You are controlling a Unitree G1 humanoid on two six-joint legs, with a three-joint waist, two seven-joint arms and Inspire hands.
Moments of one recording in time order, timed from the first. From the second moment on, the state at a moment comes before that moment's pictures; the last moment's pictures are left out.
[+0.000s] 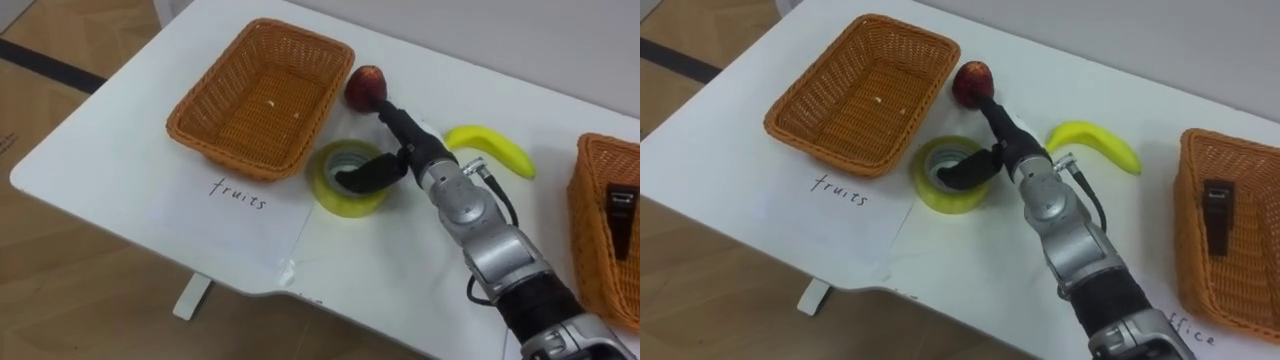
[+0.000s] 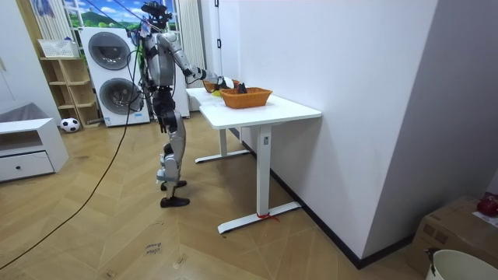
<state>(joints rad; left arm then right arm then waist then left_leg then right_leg) 0.15 0.23 -0.01 1.00 -0.12 0.15 0.09 -0.46 -0.25 0.33 0.47 -0.20 0.17 0.03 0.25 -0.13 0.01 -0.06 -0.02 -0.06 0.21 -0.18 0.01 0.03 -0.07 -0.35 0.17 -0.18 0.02</state>
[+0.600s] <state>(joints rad) 0.14 0.24 0.00 1.03 -0.16 0.15 0.08 -0.47 -0.29 0.34 0.41 -0.29 0.22 0.21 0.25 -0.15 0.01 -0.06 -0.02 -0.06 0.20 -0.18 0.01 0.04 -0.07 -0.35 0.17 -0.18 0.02</state>
